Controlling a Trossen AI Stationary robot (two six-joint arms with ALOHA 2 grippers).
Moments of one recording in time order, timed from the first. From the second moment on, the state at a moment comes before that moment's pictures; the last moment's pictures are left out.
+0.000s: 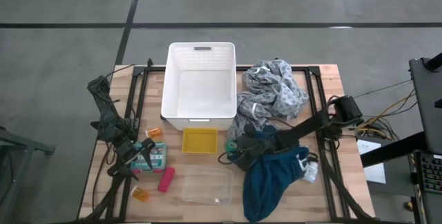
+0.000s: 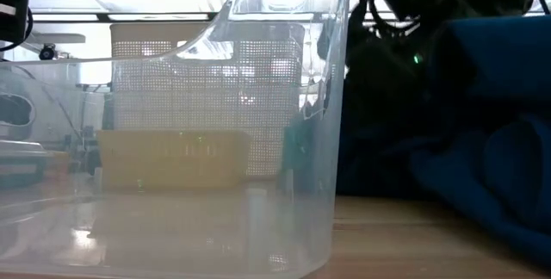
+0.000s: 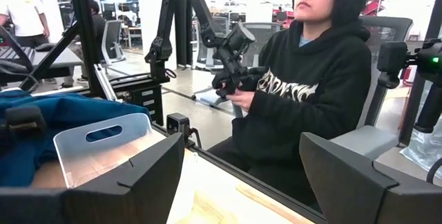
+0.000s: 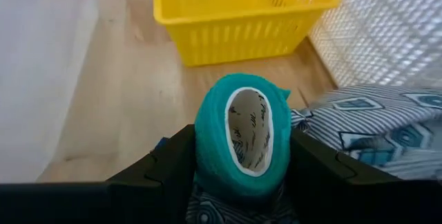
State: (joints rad) left arm -1.01 0.04 0.00 0.04 -0.16 -0.03; right arm 0.29 1.83 0.76 0.39 0.37 0.34
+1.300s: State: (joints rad) left arm -1.01 0.04 0.00 0.04 -0.16 -0.03; right arm 0.29 1.88 0.76 0.50 0.39 0.34
